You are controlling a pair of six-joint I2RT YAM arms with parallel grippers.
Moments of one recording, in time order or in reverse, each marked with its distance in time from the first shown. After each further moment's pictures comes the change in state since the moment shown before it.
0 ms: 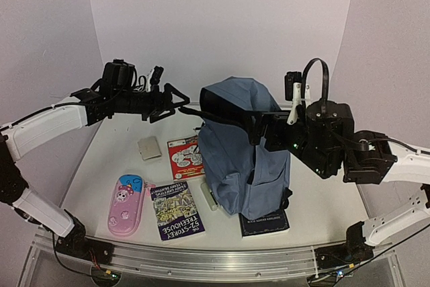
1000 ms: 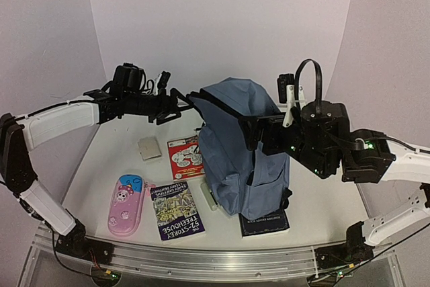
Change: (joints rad) left arm 0.023 0.111 0.009 0.044 0.044 0.001; right arm 0.000 0.017 0.014 -0.042 -0.038 -0.017
